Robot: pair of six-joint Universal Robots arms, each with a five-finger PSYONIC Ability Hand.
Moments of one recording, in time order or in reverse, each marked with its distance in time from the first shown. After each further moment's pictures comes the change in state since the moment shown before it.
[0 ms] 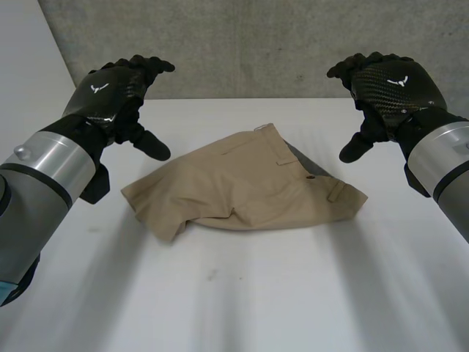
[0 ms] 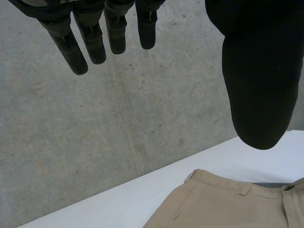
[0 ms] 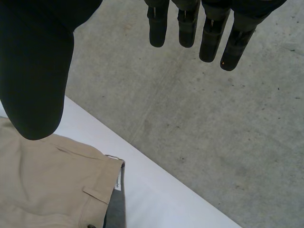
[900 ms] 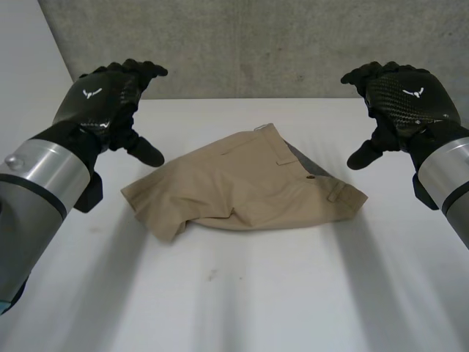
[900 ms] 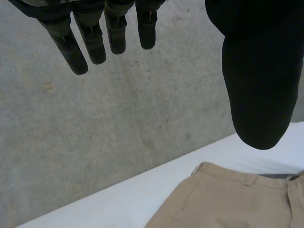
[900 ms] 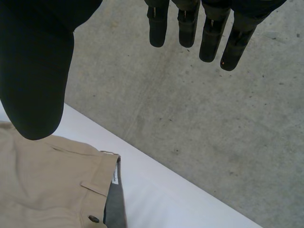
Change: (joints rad) left arm -0.021 0.045 -0.027 -0.023 -0.061 0.037; right arm -0.028 -0.049 0.096 -0.051 0.026 0.063; left_hand 0.000 0.000 0.000 0.000 0.000; right_hand 0.000 0.000 0.000 0.000 0.000
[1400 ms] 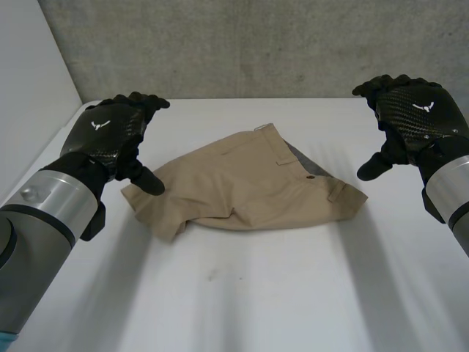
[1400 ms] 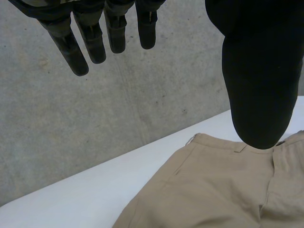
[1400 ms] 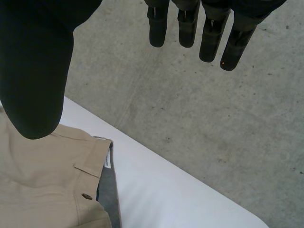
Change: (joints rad) left arm -0.036 0.005 -0.088 -0.006 -0.064 0.040; right arm -0.028 -0.041 0.092 -0.037 0.020 -0.026; left_hand 0.000 -0.010 -0.007 0.012 0.000; right_hand 0.000 0.000 0.000 0.000 0.000
